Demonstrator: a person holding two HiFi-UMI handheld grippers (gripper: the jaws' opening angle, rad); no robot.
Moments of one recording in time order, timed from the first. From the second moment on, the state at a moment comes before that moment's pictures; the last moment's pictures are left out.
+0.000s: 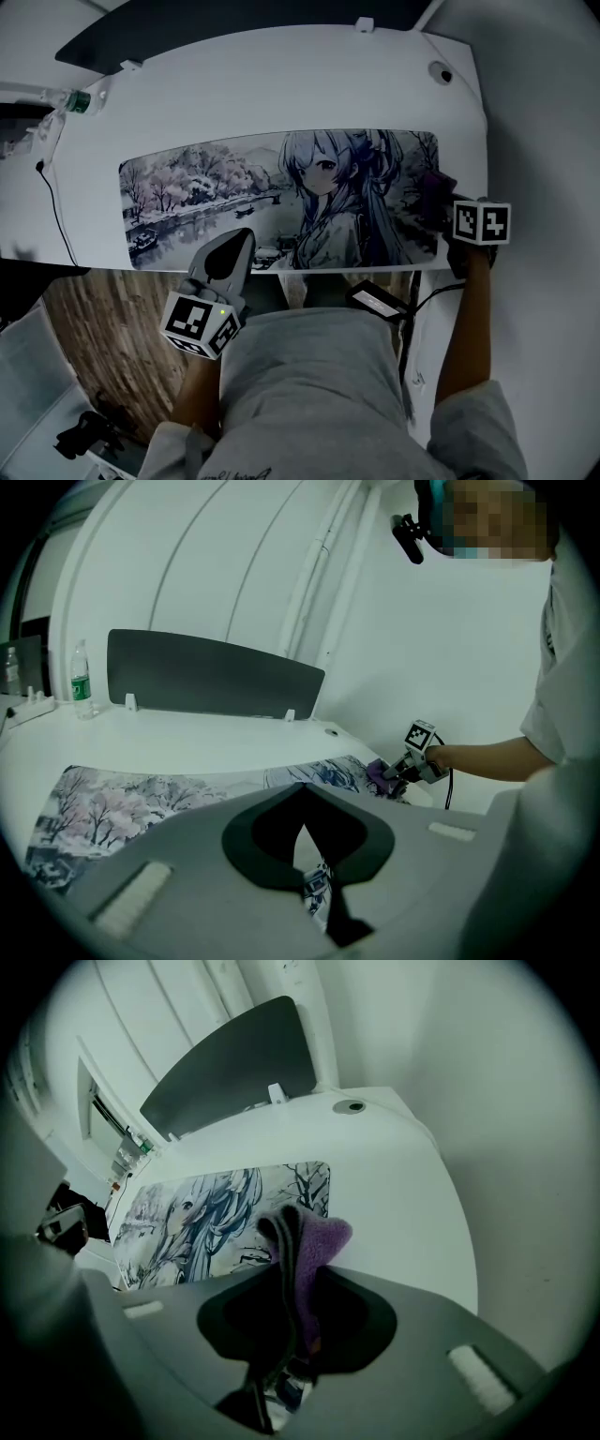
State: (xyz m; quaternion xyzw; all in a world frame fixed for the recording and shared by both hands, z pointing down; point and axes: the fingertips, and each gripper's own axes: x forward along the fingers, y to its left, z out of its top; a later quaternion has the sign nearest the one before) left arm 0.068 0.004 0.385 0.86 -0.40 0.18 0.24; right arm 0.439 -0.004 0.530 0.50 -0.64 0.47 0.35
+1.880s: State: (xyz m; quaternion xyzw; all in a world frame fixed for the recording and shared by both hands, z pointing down) left arm -0.226 -0.026 0.406 0.86 -0.40 0.17 0.25; right arm 0.106 -0.036 0.531 0.48 -0.65 0.45 0.38
